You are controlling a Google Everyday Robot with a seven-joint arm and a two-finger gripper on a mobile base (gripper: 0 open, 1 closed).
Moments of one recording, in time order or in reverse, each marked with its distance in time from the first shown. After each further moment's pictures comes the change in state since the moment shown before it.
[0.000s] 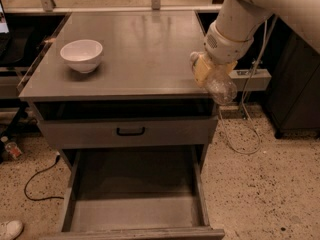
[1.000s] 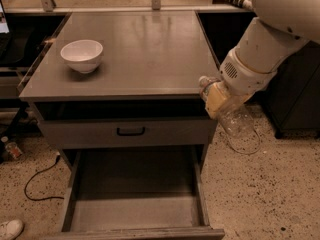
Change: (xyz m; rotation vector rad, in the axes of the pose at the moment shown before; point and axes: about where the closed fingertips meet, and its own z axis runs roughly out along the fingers) arm 0.092 0.023 -0.007 -0.059 0.033 0.040
